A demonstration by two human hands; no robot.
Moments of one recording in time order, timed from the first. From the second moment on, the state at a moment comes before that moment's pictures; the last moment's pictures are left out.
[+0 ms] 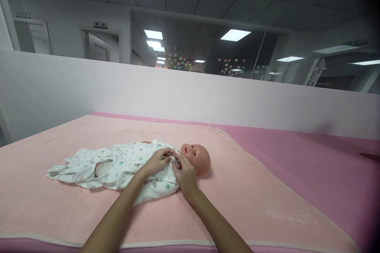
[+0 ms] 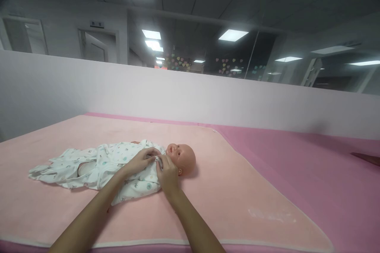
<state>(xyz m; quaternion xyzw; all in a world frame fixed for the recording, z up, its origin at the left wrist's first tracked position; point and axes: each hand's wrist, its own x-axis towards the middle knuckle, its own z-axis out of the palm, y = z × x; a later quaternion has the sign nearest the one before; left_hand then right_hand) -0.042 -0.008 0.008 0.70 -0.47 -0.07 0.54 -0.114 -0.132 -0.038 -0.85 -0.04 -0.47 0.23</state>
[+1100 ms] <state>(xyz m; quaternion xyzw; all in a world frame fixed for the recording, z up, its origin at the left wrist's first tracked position) -0.043 -0.016 0.001 0.75 -0.45 0.05 0.48 -0.105 -0.130 -0.047 -0.83 0.00 -0.49 0.25</state>
